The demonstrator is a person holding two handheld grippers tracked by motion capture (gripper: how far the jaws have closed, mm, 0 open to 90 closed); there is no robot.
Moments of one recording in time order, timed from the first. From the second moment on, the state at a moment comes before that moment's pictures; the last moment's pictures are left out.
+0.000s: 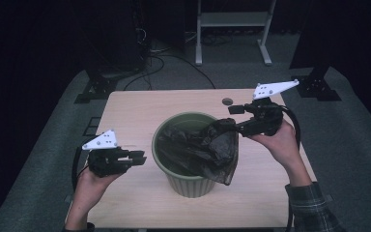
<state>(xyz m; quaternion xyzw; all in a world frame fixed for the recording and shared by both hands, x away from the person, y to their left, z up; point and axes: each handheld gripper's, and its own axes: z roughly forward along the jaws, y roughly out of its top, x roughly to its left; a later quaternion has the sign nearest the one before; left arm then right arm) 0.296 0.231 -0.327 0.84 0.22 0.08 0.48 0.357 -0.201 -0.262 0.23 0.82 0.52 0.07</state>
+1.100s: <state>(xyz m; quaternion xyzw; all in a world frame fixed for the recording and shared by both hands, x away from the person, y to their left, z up) 0.302 0.157 -0.285 0.86 0.15 0.09 0.48 0.357 -0.205 -0.262 0.23 0.82 0.52 0.07</state>
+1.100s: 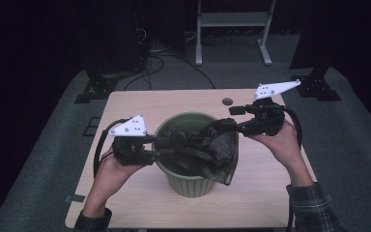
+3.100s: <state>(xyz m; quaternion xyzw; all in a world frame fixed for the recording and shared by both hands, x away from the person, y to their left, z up) 0.346 0.207 -0.301 0.82 0.27 0.10 0.48 0.344 -0.230 -0.274 0.25 0.79 0.55 0.04</state>
